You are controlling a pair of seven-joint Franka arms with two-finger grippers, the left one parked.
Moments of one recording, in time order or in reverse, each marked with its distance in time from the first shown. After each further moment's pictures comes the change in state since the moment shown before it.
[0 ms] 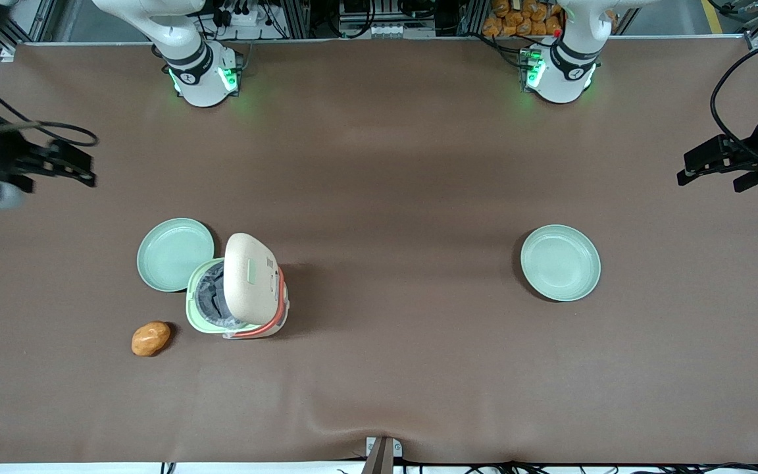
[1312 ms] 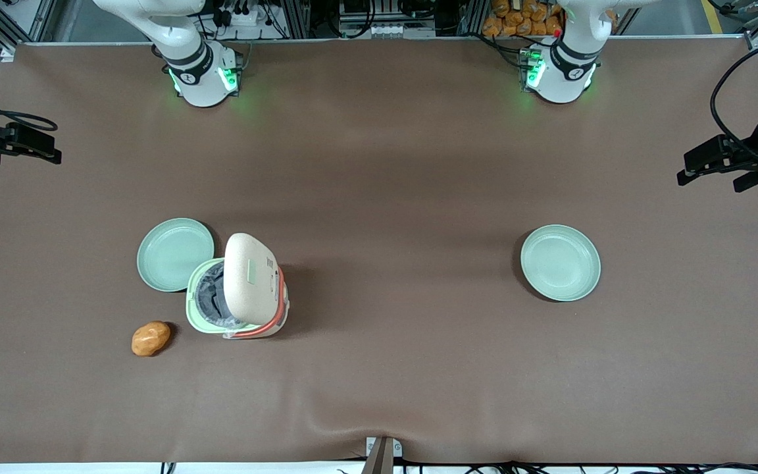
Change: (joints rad) arm -0.013 -0.016 -0.071 -0.021 0.000 -0.126 -0.017
